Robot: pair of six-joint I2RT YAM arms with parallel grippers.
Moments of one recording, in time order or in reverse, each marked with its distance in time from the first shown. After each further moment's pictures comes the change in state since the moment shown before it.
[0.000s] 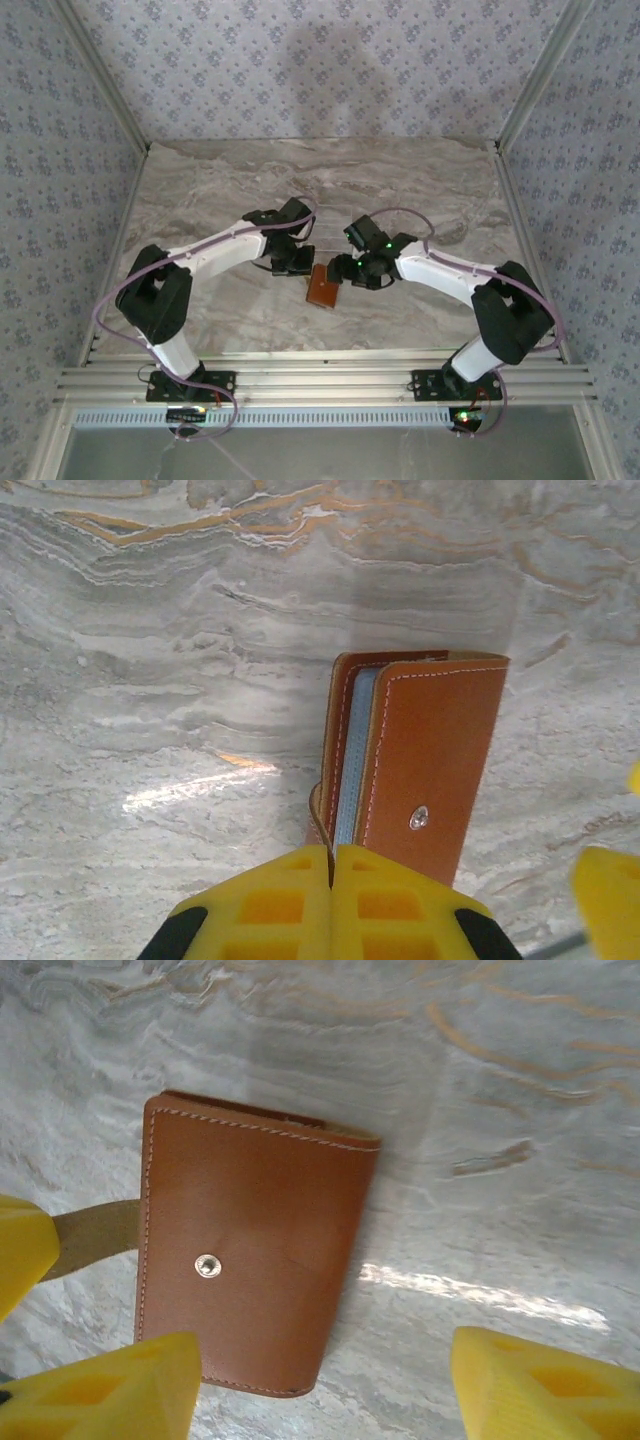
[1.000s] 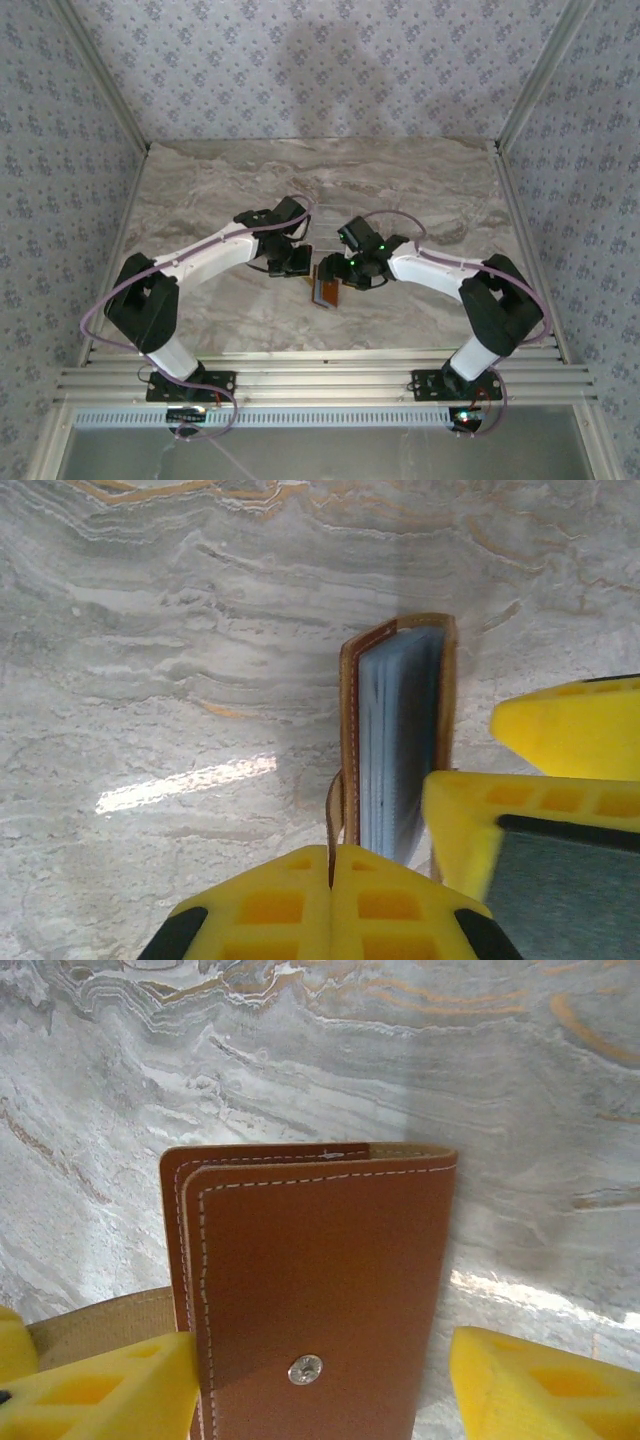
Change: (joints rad) left arm 0.000 -0.065 -0.006 -0.045 0.016 -0.013; right arm 0.007 0.035 -0.009 0.101 -0.044 0.054
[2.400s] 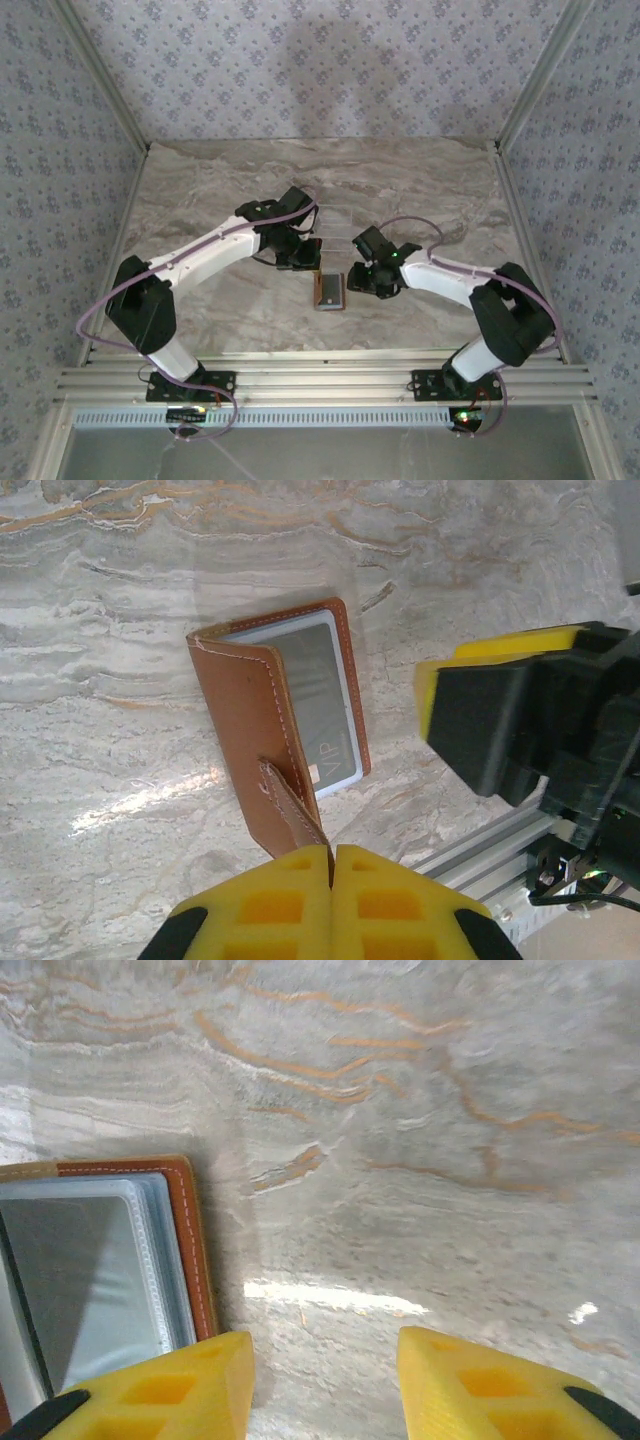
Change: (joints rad) left arm -0.041 0.000 0.140 -0.087 0.061 0.034; right arm -0.050 -0.098 -0.117 -0.100 0.209 -0.045
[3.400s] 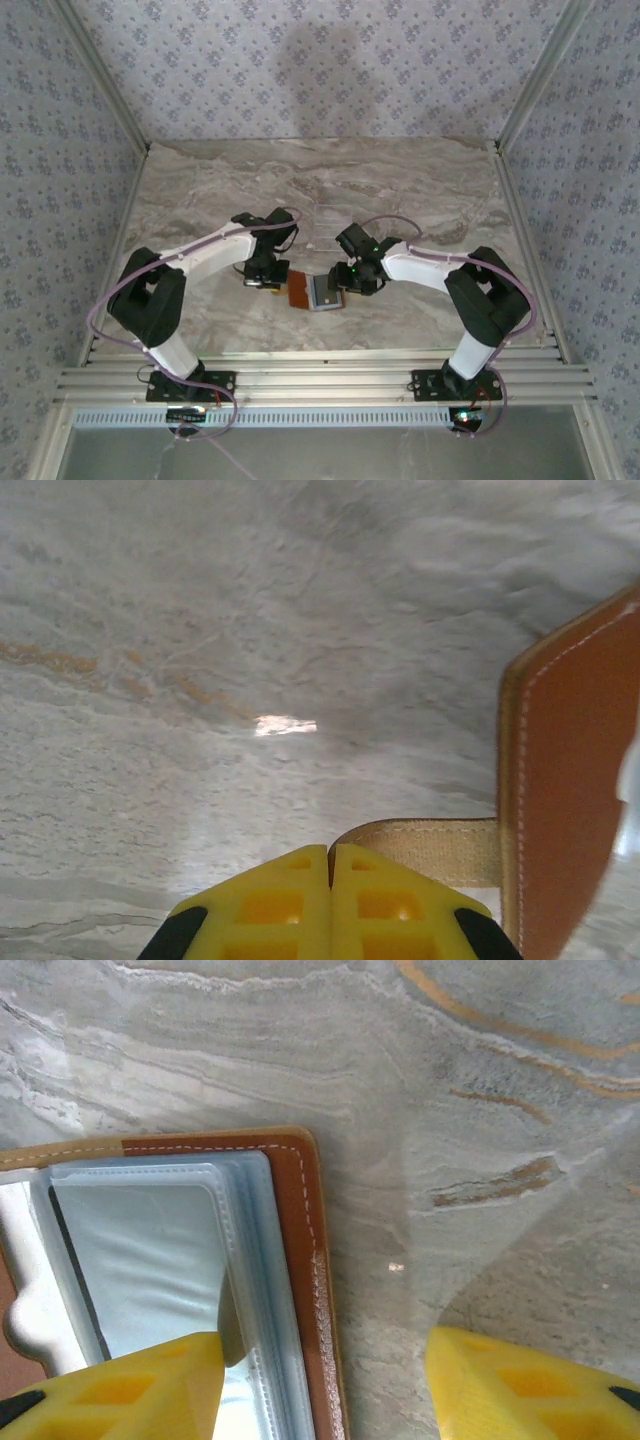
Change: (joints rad) left arm 0.106 0.041 -0.214 -0.103 -0.254 0.071; right arm 0.055 0.182 0.112 0.039 -0.118 -0.015
